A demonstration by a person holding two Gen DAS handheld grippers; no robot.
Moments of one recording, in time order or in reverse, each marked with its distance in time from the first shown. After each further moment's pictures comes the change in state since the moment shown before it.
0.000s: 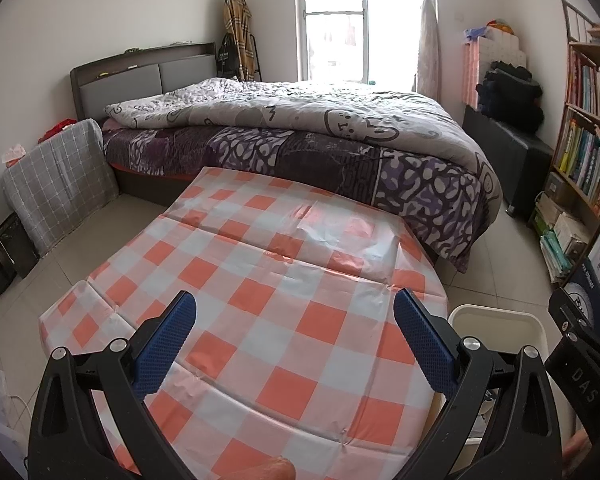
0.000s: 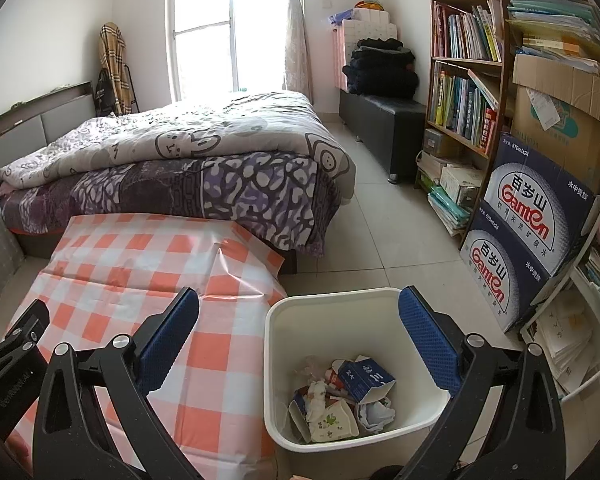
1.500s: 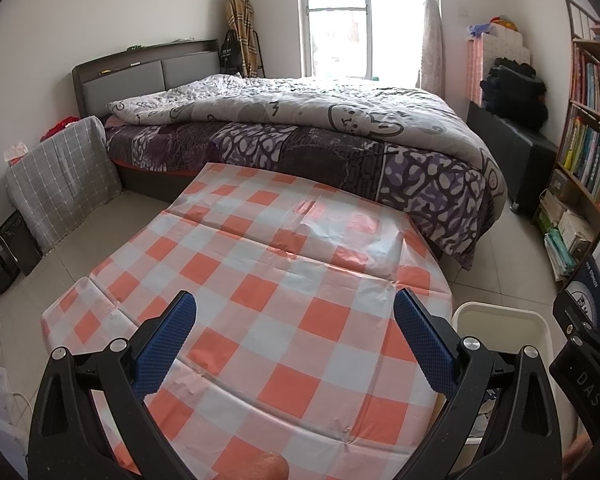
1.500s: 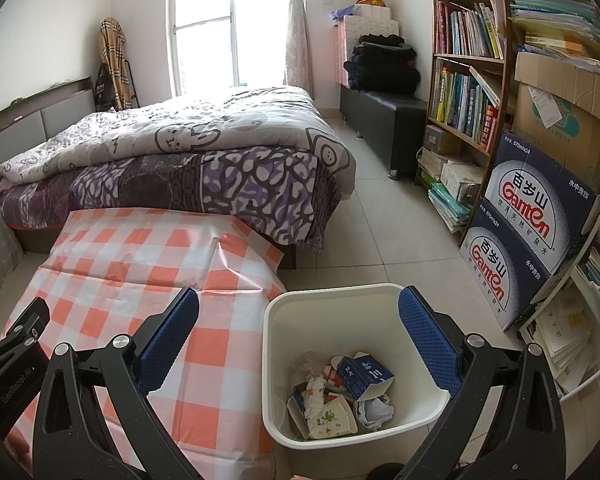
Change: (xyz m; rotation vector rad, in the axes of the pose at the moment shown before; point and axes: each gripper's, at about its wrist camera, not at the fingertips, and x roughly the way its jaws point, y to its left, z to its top) left arm 0.003 0.003 -0.002 -0.002 0.011 0.008; right arm 0.002 0.000 -0.003 0.005 0.012 -0.001
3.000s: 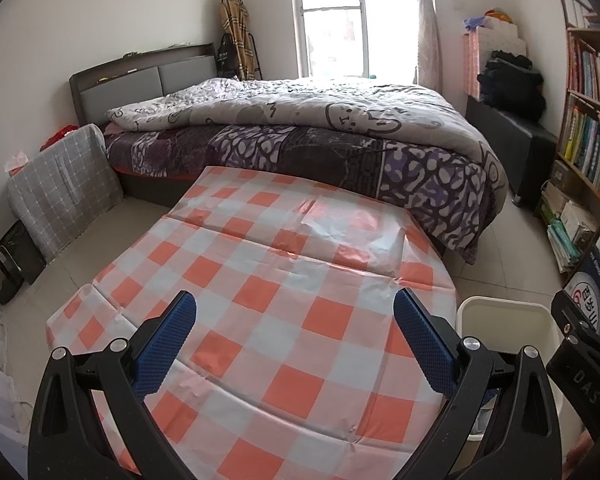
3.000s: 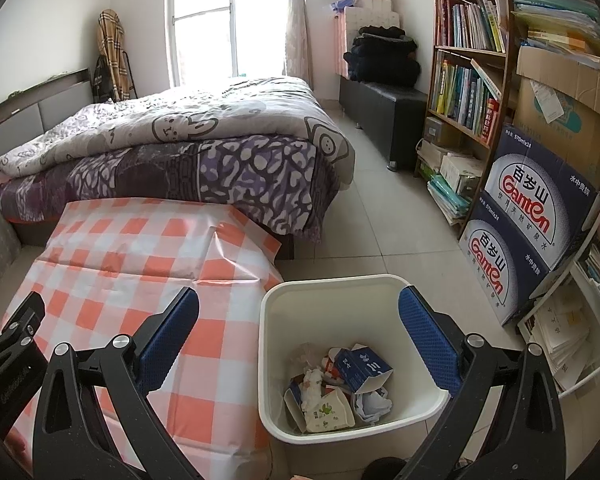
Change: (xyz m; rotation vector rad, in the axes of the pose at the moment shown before) left arm -0.001 0.014 -0.005 0.023 -0.005 -0.014; right arm 0.000 -0.002 -0.012 -0.001 0.018 -0.002
